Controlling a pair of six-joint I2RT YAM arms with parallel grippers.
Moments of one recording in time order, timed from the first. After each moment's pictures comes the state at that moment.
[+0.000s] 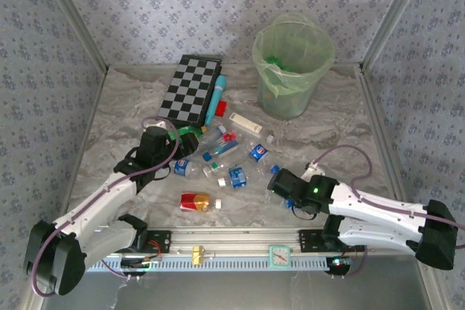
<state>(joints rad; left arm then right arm) -0.47 0.99 0.58 -0.24 -0.03 -0.75 1.09 0.96 0.61 -0.94 0.48 1.69</state>
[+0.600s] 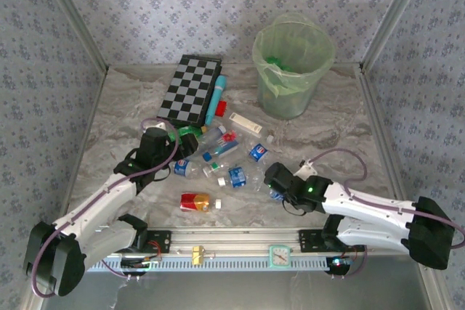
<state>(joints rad) -0.47 0.98 0.57 -0.24 -0.03 -0.75 1.02 1.02 0.54 -0.64 0.47 1.68</state>
